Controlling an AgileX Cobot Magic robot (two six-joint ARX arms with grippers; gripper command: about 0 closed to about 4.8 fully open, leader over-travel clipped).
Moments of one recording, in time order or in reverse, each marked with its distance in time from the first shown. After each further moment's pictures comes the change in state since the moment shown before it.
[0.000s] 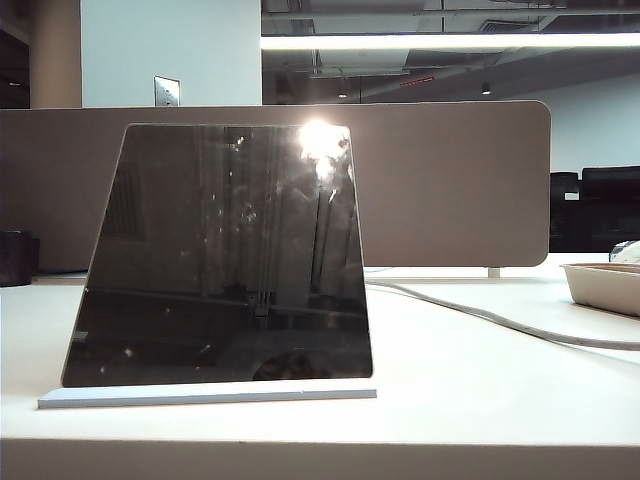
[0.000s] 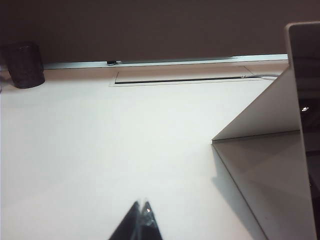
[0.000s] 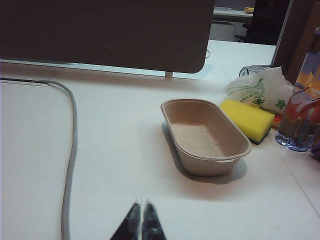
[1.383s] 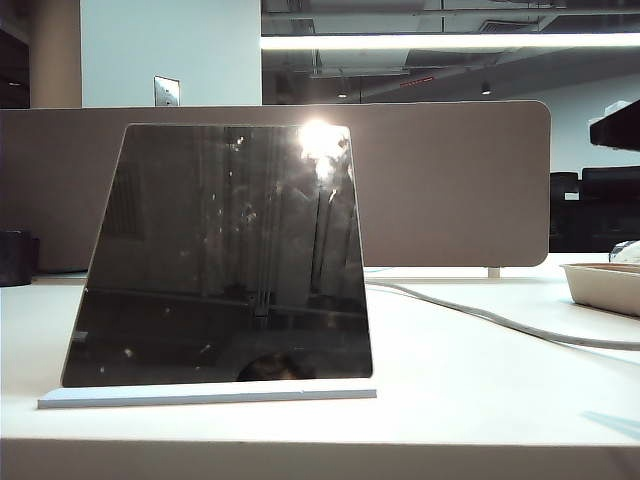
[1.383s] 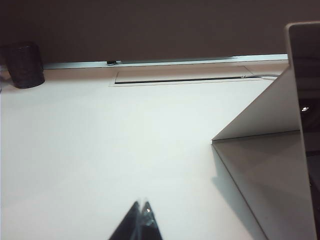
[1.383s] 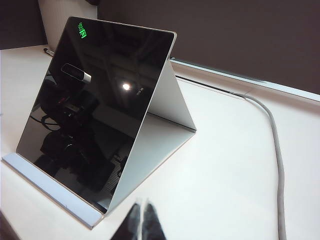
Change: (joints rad) left arm 0.000 0.000 0.000 0.000 0.000 0.000; right arm 0.661 0.000 0.000 0.000 0.000 0.000
